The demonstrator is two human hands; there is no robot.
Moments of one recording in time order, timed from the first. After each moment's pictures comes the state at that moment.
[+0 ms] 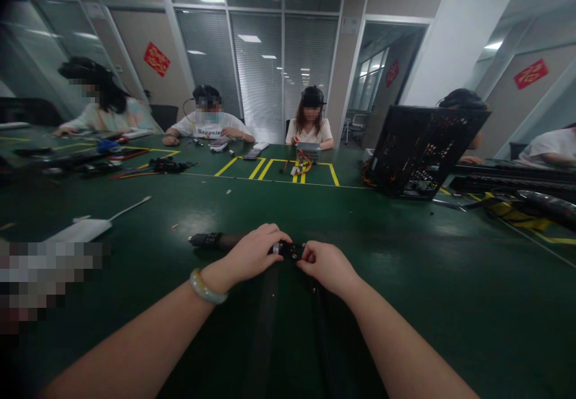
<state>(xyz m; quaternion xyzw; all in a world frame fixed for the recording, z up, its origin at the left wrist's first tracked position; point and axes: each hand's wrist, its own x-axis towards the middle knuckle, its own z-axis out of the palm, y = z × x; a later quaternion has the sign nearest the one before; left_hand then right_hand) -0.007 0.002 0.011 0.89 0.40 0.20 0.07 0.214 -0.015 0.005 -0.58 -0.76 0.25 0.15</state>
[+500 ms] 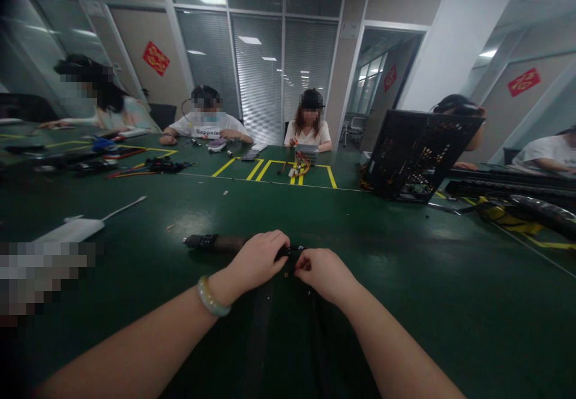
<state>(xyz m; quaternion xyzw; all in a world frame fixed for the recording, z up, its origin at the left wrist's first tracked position) 0.015 -0.009 0.010 0.88 0.43 0.18 0.01 0.214 -0.023 0.016 -0.56 -0.77 0.28 0.13</state>
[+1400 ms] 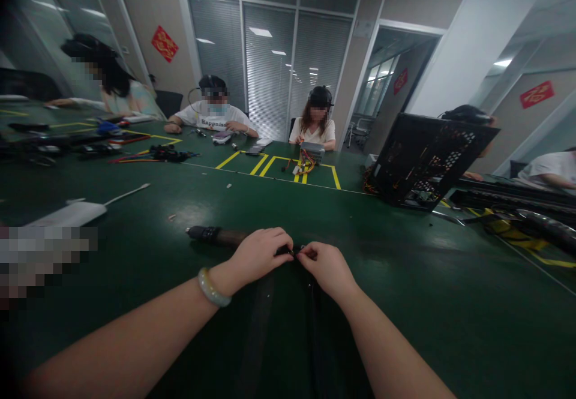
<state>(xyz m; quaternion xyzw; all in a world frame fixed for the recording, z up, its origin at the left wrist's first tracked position) 0.012 -0.001 0.004 0.88 0.41 0.22 0.03 0.215 -0.015 0.008 -0.58 -0.74 0.28 0.21</state>
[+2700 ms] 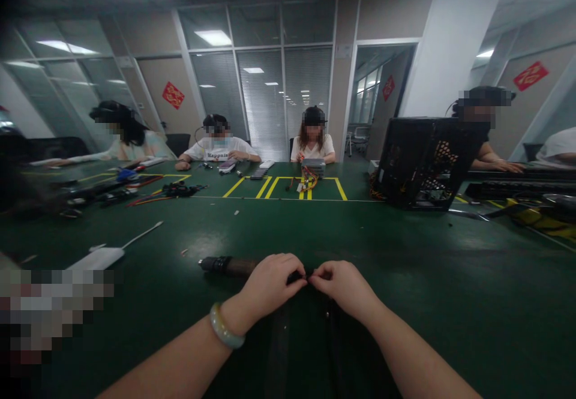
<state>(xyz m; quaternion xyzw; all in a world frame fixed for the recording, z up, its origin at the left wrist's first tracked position) 0.015 -0.007 0.007 0.88 0.40 0.23 0.06 0.221 -0.007 0.000 -0.55 -0.73 0.34 0.23</state>
